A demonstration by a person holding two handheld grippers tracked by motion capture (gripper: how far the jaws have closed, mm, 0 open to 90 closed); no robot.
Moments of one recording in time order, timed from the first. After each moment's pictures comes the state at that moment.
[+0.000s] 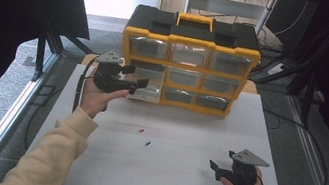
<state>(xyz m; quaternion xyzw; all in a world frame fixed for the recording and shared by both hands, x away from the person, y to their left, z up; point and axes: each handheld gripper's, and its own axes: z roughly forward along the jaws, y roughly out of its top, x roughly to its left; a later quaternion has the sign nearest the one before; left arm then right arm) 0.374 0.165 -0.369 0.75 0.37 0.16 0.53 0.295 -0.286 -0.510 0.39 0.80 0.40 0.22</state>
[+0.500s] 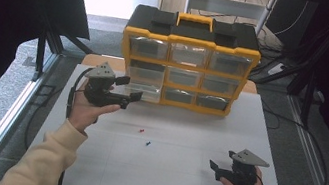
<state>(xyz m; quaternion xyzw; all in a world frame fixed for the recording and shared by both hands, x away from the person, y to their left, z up) 0.334 0.169 -0.378 0.76 0.35 0.16 0.52 0.295 -0.286 -0.510 0.39 0.80 0.40 0.22</state>
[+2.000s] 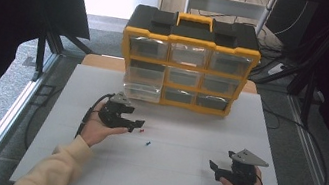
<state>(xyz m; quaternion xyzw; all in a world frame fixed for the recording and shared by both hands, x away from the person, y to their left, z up) 0.356 0.142 -0.475 0.83 0.37 0.10 0.40 0.295 -0.285 -0.511 0.39 0.80 0.39 0.22</state>
